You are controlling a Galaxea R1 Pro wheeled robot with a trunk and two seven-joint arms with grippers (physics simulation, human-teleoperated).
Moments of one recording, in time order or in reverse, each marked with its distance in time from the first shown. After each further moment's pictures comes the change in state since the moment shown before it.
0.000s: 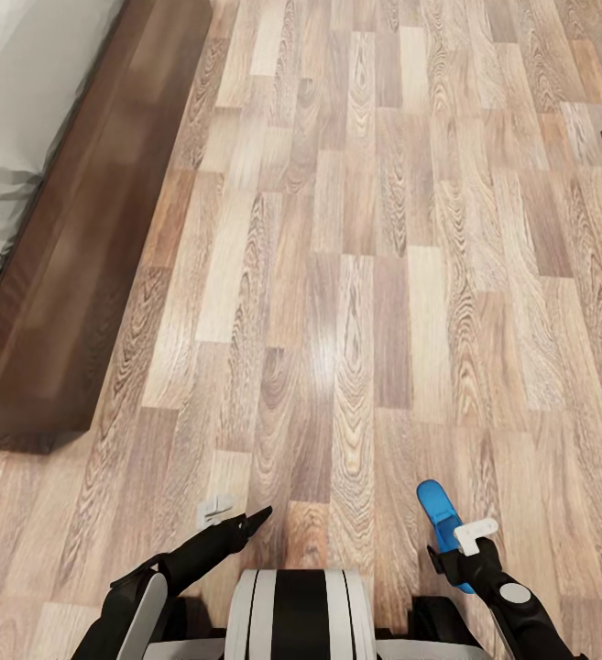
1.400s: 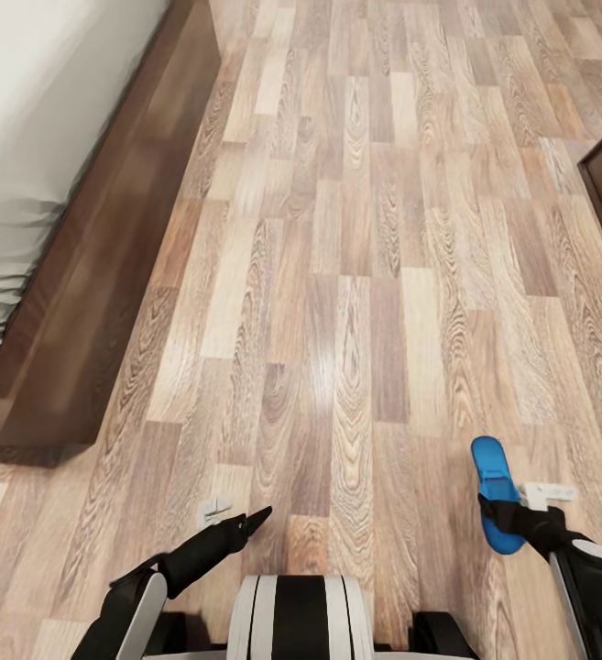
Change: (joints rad) left arm 0.000 0.000 0.002 -0.002 0.002 0.004 -0.004; right arm 0.000 -0.003 -0.257 -0.415 -0.136 0.353 0.043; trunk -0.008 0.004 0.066
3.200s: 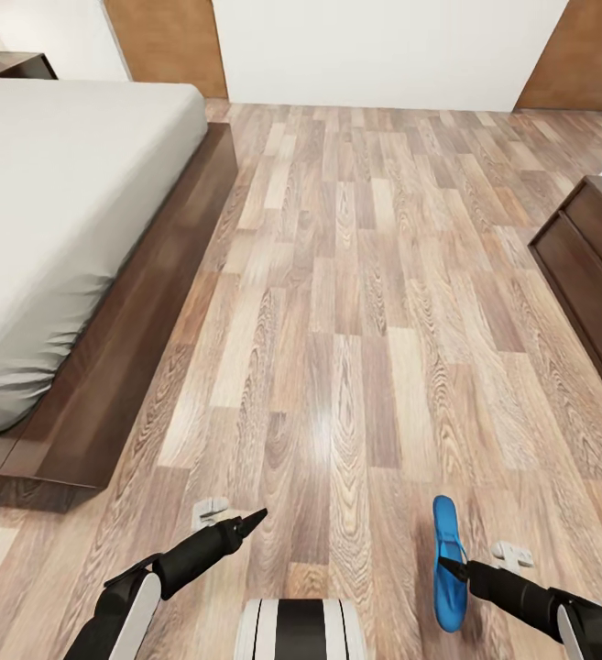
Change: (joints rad) left arm 0.000 0.023 -0.001 0.001 0.011 0.021 0.005; right arm 0.012 -0.015 -0.089 0.352 -0.108 0.052 0.491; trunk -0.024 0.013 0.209
